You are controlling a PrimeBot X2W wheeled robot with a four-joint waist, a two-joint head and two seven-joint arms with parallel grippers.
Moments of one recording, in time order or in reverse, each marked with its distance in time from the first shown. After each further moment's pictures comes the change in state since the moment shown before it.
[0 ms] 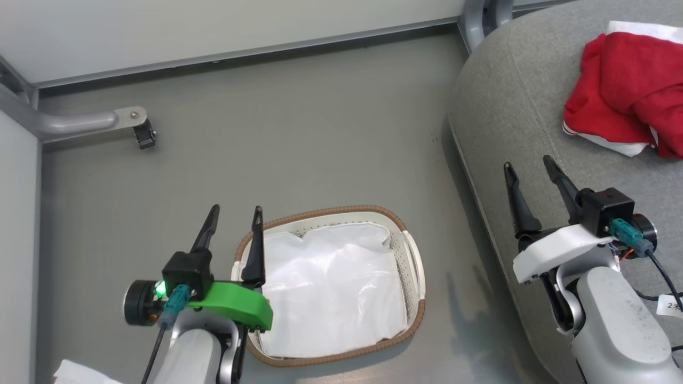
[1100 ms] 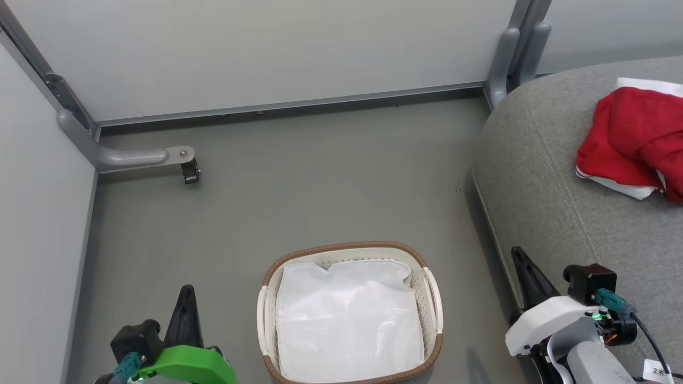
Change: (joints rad) left arm 0.221 -0.003 0.183 0.002 -0.096 0.013 0.025; right arm 0.198 0.073 -0.017 0.055 0.072 0.000 0.028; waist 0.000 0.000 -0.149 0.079
